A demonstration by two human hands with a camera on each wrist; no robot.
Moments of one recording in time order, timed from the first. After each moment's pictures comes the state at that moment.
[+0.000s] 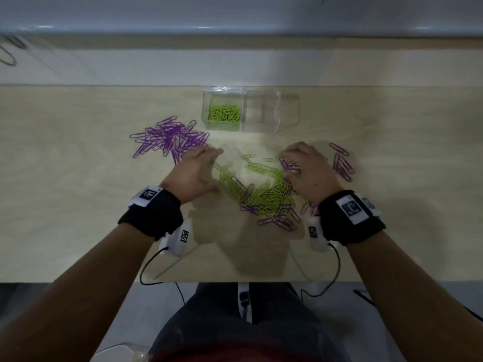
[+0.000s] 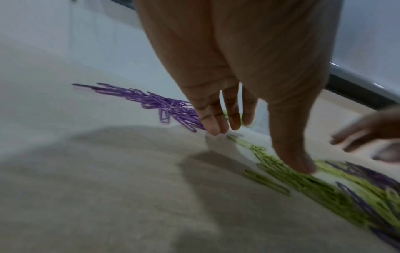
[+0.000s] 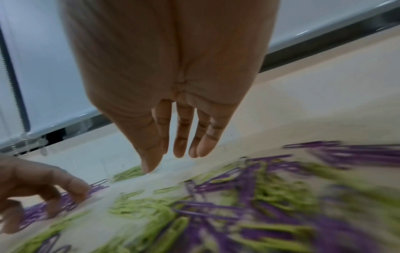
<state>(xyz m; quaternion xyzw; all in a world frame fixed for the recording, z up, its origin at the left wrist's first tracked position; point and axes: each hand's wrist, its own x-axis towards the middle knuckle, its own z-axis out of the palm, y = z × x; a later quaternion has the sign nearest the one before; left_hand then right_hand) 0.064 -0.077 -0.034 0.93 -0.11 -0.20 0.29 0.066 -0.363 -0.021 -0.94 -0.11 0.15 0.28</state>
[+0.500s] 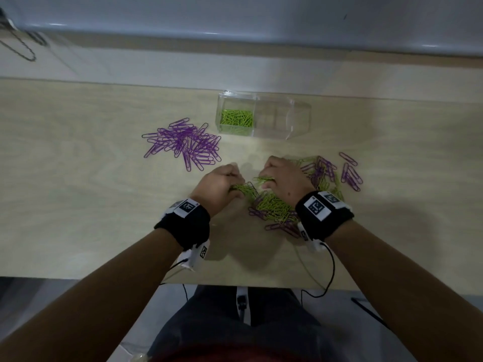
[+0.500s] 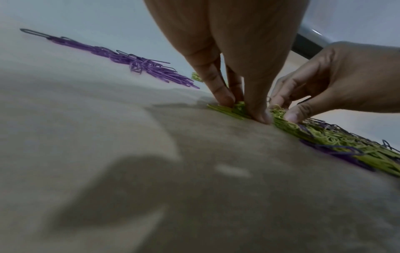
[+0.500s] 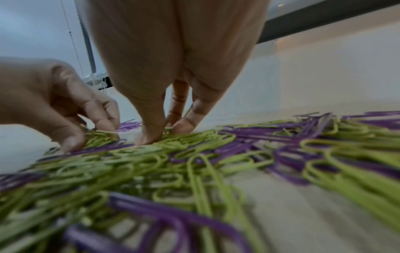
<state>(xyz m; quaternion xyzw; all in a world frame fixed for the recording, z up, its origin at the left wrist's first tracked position) 0.046 -0.103 -0.054 0.93 -0.17 -0.13 0.29 0.080 -0.306 -0.040 -0.92 -0.21 0.23 0.22</state>
